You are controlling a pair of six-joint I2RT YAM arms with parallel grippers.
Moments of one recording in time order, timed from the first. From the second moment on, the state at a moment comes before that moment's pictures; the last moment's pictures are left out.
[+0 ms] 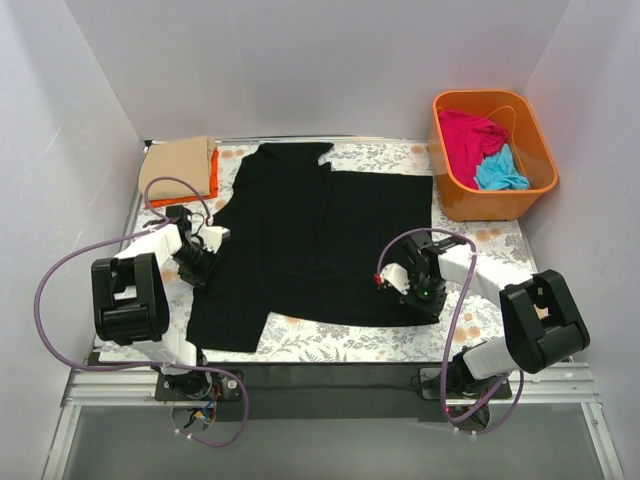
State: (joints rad) left arm 0.12 1.62 0.93 -0.80 0.21 0.55; right arm 0.45 1.44 0.75 -0.90 -0.13 -0.71
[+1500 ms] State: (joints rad) left arm 0.09 1.56 0.89 -0.96 0.26 0.57; right arm 0.38 1.85 1.21 -0.89 -0.09 -0.71
